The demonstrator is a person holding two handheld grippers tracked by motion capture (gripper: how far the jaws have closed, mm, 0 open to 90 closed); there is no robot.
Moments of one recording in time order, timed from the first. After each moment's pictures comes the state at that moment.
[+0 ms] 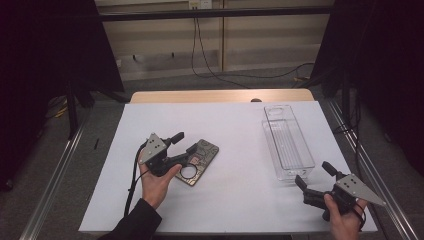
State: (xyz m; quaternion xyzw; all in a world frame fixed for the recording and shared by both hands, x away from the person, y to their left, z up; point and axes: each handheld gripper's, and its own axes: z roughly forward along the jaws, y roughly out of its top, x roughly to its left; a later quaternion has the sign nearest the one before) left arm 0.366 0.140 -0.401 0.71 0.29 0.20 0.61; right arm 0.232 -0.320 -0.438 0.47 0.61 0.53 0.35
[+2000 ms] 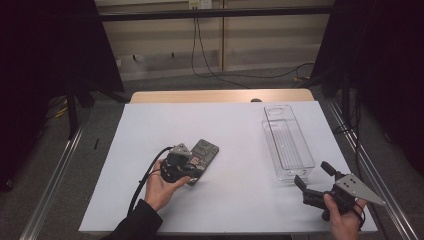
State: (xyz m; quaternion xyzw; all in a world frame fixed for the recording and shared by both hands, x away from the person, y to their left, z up) left arm 0.369 0.109 -0.420 0.88 0.28 -0.02 0.37; right arm 0.233 -0.319 -0.438 0.46 0.61 0.54 0.34
